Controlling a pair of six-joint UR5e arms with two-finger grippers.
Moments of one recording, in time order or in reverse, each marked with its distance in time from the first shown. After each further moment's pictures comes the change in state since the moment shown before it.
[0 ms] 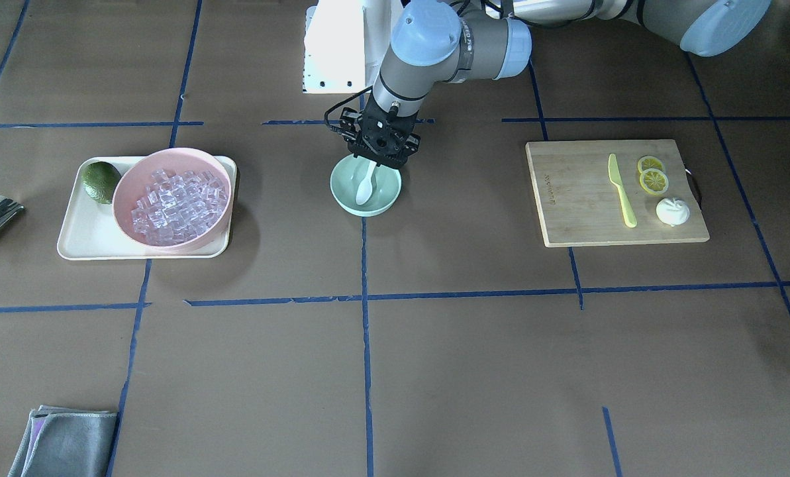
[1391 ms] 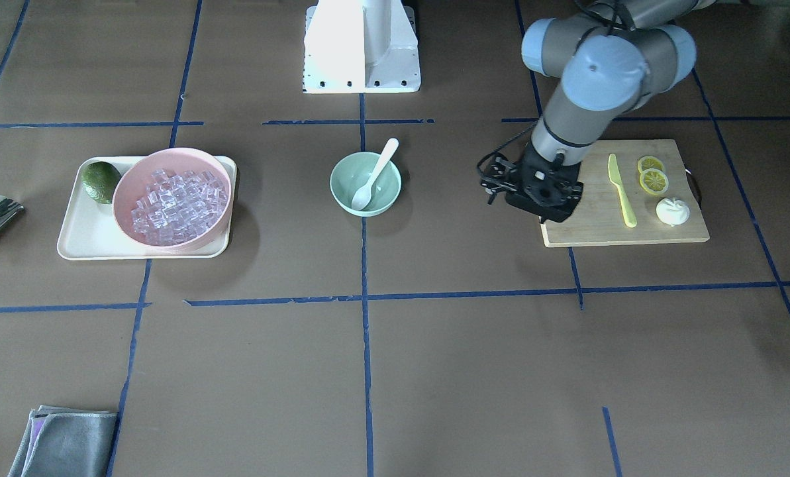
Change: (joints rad) left arm -0.445 0.388 -0.121 0.087 -0.136 0.600; right arm -0.004 0.000 -0.009 0.000 0.000 0.000
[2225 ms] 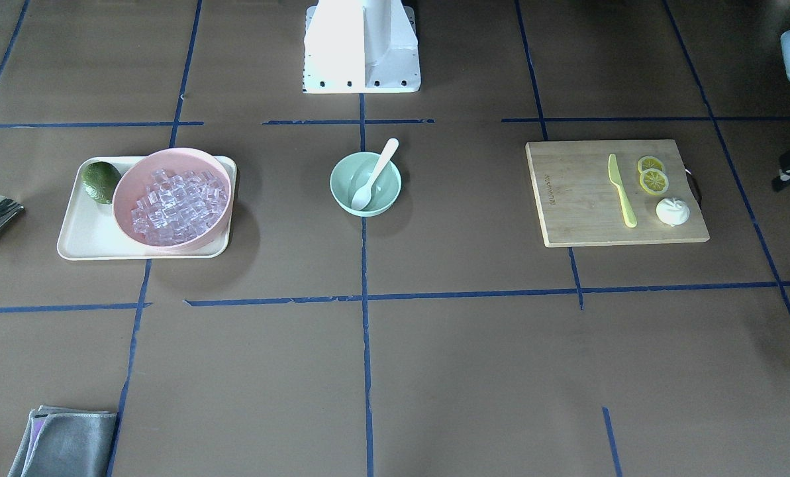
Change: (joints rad) left arm -0.525 0.378 0.066 0.023 -0.173 0.429; right arm -0.005 0.003 -0.015 0.000 -0.001 -0.001
